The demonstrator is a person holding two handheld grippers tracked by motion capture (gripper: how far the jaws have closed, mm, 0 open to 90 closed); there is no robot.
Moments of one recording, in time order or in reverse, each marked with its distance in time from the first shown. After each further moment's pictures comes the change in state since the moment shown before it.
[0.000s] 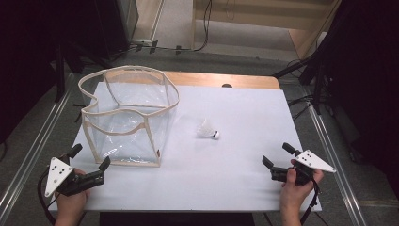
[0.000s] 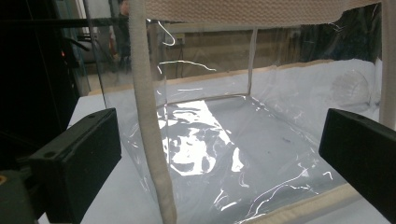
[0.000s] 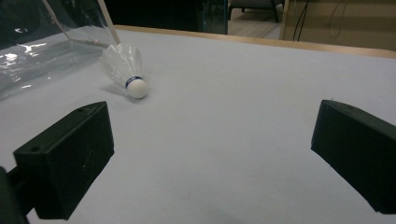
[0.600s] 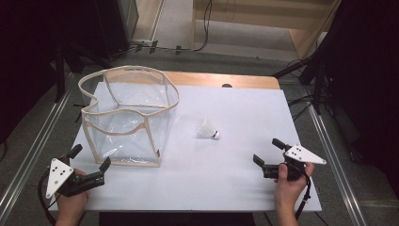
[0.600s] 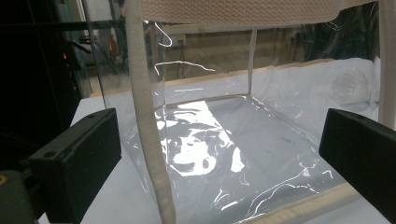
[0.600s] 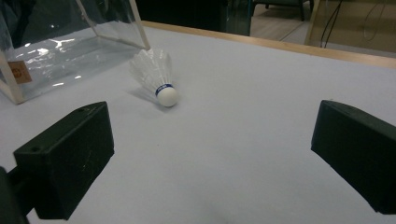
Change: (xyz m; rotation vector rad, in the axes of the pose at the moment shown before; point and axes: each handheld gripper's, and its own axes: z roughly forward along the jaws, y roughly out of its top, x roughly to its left) left arm -0.002 -0.001 -0.001 -0.005 0.004 0.017; right arm 0.018 0.021 0.018 0.038 0.092 -0.050
